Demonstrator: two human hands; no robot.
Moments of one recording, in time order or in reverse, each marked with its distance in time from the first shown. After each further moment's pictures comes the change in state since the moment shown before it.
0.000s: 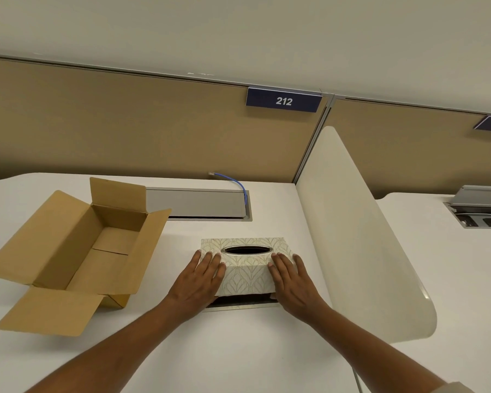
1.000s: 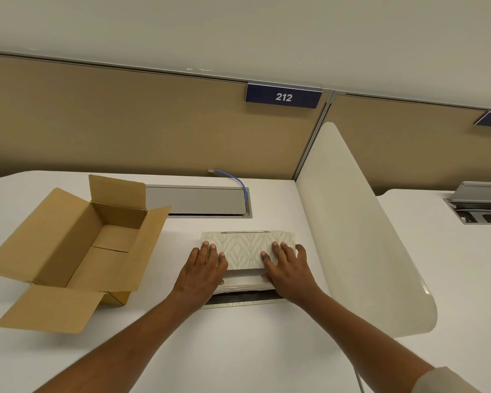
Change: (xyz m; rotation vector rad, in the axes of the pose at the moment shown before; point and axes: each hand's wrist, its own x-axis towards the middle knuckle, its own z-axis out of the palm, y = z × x) left_hand 0.017 0.004 0.006 -0.017 -0.020 -0.169; right_hand 0.025 0.002 -0.008 -0.069 -0.084 0.083
